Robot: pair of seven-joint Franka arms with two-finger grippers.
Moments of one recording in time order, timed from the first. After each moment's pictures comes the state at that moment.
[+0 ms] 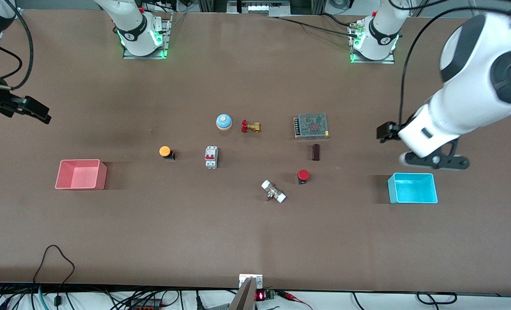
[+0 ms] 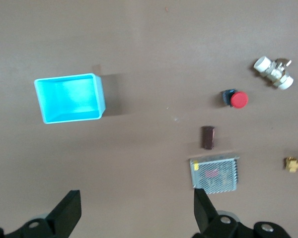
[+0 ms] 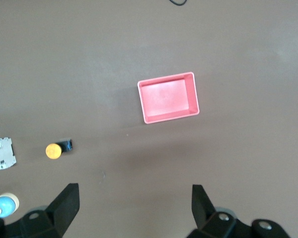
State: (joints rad) left arm -0.05 0.29 -0.21 -1.32 0.07 1.48 -0.16; right arm -0.01 0.01 -0.02 -1.66 -0.07 1.67 0.15
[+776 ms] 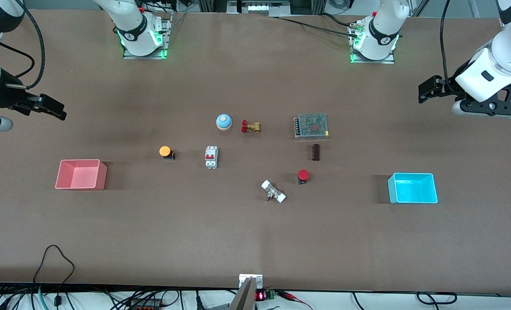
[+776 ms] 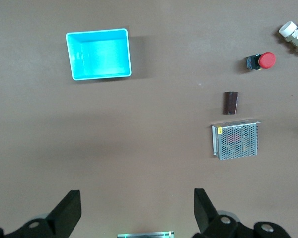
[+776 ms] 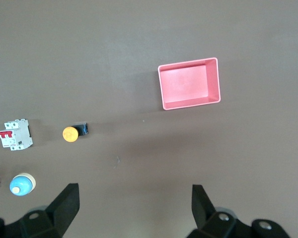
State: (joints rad) left arm -0.03 -0.03 -0.06 -1.70 -0.01 1.55 -0.03; right arm 0.05 0.05 -0.04 -1.62 -0.02 1.61 0.15
